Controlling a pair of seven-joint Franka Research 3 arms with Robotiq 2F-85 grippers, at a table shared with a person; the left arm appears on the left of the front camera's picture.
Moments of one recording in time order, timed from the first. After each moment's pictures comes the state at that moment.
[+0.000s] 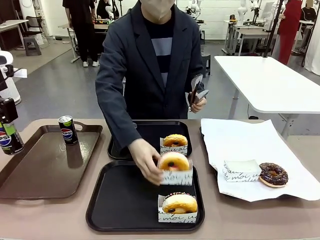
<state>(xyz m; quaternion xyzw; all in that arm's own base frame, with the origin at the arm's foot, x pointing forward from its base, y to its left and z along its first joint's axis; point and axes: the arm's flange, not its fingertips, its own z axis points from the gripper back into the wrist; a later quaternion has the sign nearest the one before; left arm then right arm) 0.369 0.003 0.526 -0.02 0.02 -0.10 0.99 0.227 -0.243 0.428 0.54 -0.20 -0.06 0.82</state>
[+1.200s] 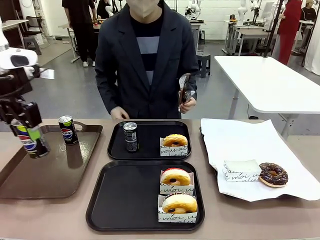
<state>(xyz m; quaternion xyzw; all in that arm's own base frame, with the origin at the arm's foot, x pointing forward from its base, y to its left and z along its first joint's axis) 0.332 -0.094 0.534 -0.03 0.00 -0.20 0.98 0.227 -0.243 0.428 0.54 -0.20 -0.06 0.82</state>
